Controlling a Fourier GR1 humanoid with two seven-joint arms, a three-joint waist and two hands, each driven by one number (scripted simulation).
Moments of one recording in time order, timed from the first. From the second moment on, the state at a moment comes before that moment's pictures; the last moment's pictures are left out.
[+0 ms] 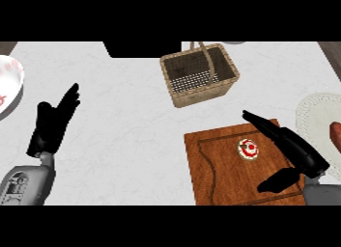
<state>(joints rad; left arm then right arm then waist) -0.21 0.23 0.04 -1.39 -0.09 0.01 0.23 -0.09 -0.25 0.01 -1.50 0.64 0.42 -0.33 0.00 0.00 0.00</state>
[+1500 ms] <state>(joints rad) -0.24 0.18 0.03 -1.41 -0.14 -0.05 0.25 -0.47 -0.02 0.33 -1.30 1.13 0.29 0.18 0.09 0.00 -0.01</state>
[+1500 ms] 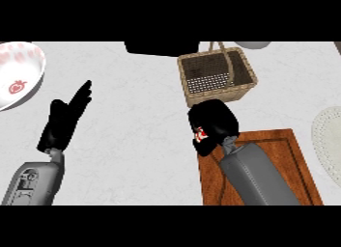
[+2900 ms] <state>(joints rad) -0.34 0.15 0.02 -1.32 -0.15 -0.05 0.25 -1.59 -0.01 0.38 -1.13 0.51 -0.12 1.08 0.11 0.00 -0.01</state>
